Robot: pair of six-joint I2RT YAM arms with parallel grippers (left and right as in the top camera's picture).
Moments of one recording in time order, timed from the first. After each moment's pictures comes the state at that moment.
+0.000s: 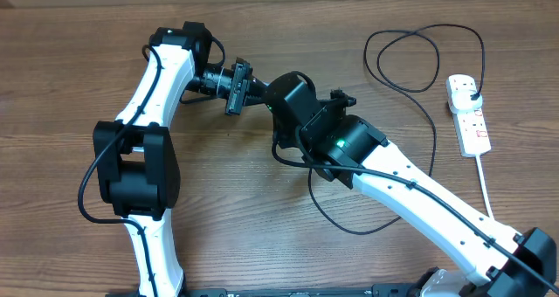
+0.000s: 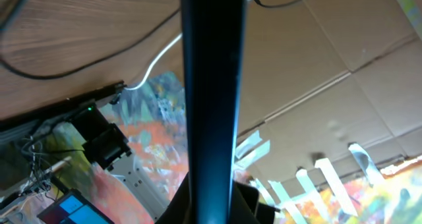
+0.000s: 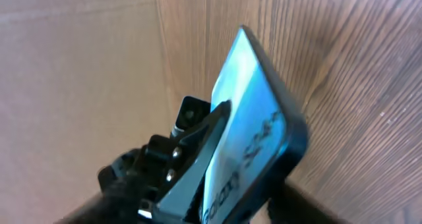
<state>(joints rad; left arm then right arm) -0.13 2.18 1.83 -1.35 1.29 -0.76 0.79 1.59 1.43 -0.63 0.30 2.08</state>
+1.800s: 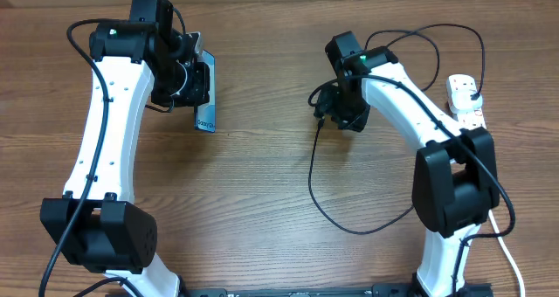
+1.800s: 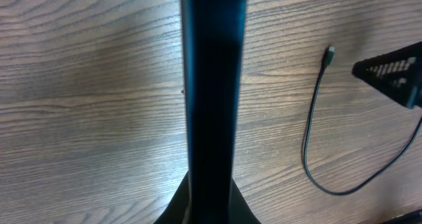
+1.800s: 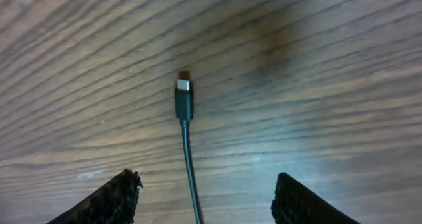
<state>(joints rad) -0.07 1.83 1.84 -1.36 0.28 -0.08 0.36 2.07 1.64 -1.04 -0.12 0.68</state>
